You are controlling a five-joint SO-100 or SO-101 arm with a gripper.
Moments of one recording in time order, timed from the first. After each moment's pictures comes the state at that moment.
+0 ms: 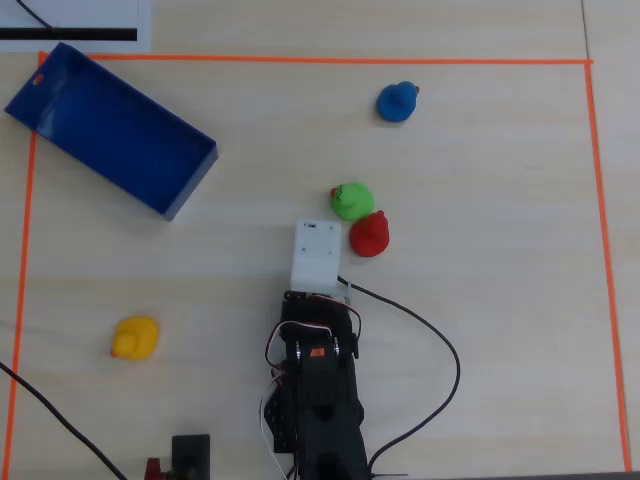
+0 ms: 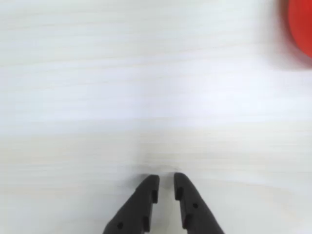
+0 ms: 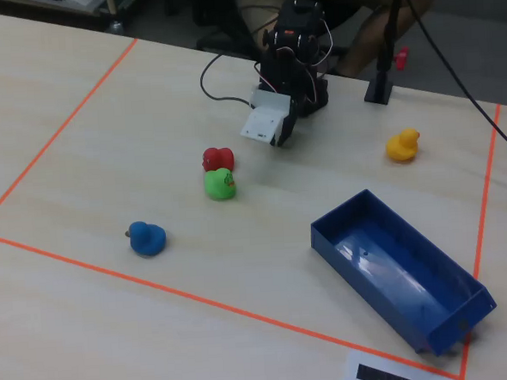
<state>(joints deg) -0.8 190.6 178.4 74.5 -76.5</state>
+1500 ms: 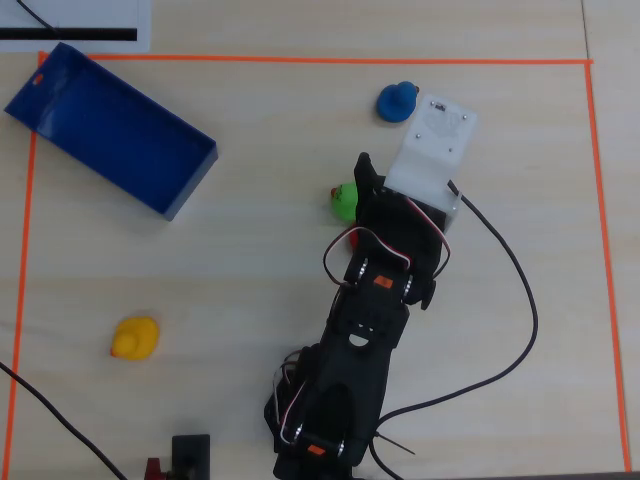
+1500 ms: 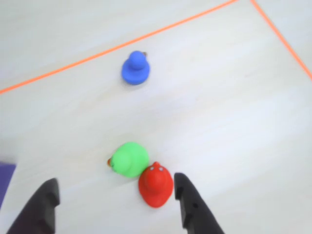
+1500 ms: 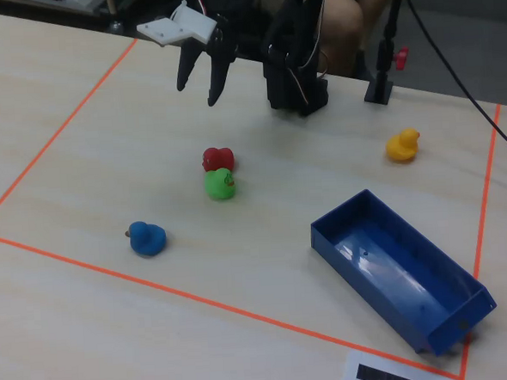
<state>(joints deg) 25.3 131.7 106.8 62.1 -86.1</state>
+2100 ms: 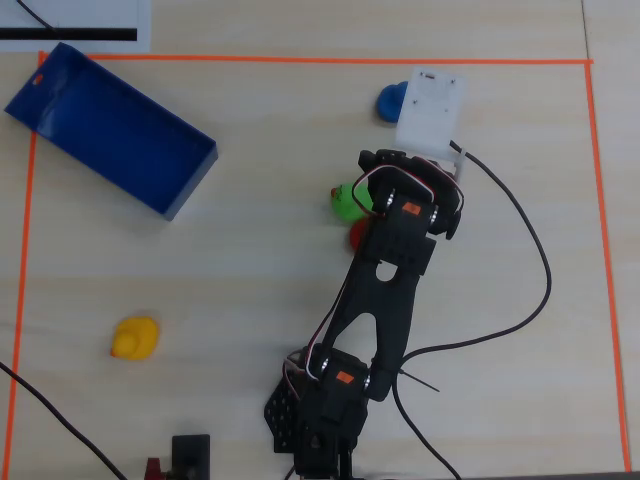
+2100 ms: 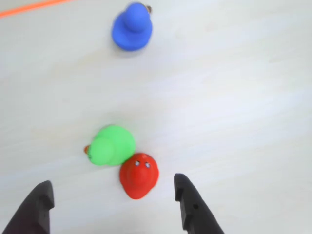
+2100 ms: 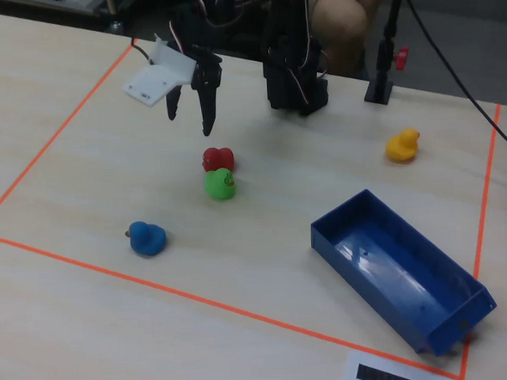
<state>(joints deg) 26.3 105.5 88.3 71.4 -95.9</state>
